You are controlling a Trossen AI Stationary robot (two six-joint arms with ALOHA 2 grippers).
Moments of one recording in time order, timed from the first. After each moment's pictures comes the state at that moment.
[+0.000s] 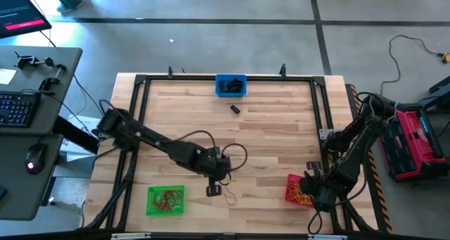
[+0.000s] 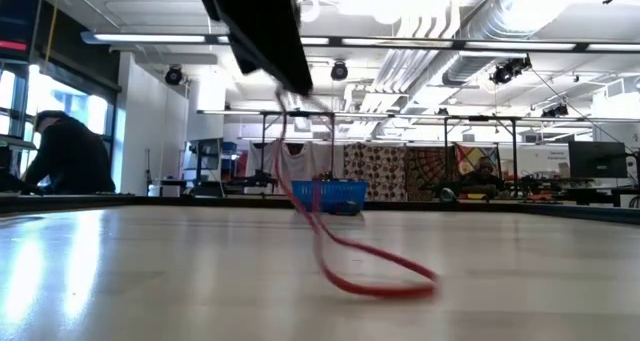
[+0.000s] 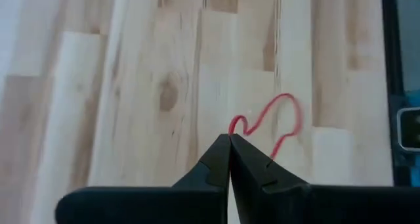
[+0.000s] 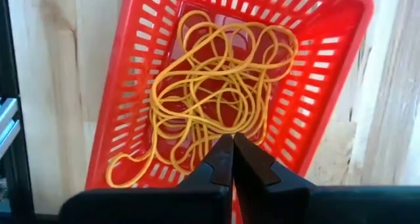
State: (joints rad) left arm -0.36 1.85 1.42 -0.61 -0.10 -0.42; right arm 1.02 1.35 0.84 -0.91 0.08 0.96
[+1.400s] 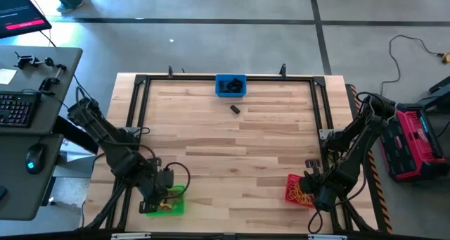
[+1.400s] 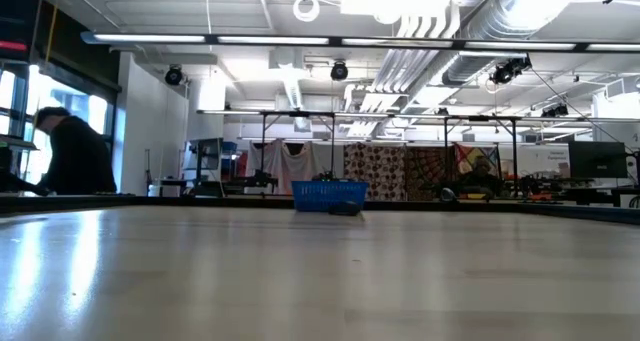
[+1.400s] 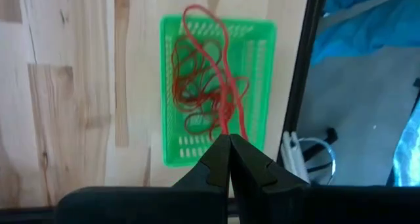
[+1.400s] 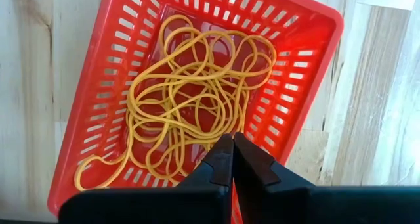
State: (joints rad) left arm -0.76 1.48 1.36 -1.22 0.07 -0.86; right arm 1.02 1.35 0.84 -0.95 0.13 0.89
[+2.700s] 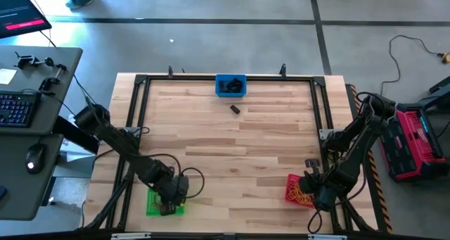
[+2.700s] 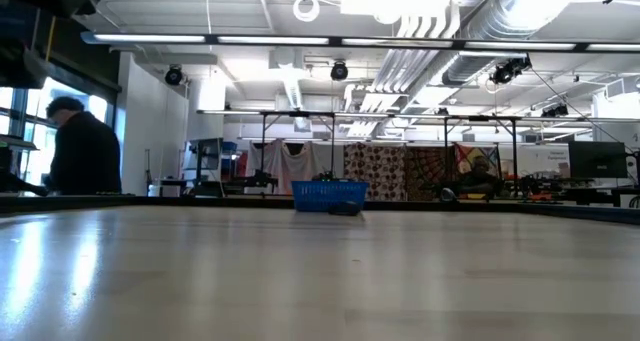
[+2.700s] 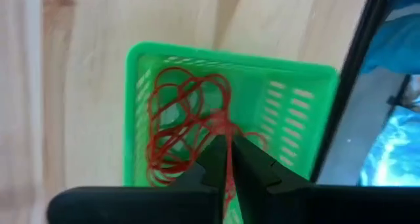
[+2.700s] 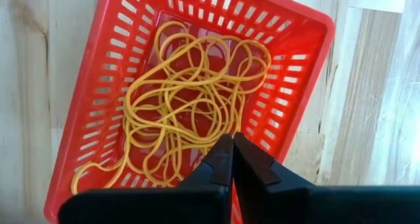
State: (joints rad) left arm -0.68 1.61 1.04 -0.74 0.16 -0.89; right arm 1.02 1.35 0.84 -0.95 0.15 0.91
